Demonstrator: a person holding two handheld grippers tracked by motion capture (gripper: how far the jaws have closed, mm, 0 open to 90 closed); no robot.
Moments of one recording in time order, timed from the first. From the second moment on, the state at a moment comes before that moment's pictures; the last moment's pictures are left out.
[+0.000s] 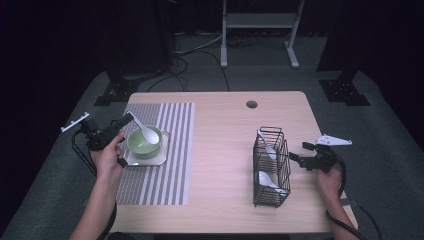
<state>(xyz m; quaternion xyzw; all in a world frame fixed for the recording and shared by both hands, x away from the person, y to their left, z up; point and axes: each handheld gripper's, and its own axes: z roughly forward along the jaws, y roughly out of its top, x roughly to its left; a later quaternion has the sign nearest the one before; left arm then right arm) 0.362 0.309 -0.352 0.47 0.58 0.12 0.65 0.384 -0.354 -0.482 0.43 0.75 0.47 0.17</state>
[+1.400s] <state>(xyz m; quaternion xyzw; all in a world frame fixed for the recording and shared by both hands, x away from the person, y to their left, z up) 0.379 0.355 -0.384 0.42 0.63 0.16 0.63 0.384 -0.355 -0.482 0.43 0.75 0.47 0.17</state>
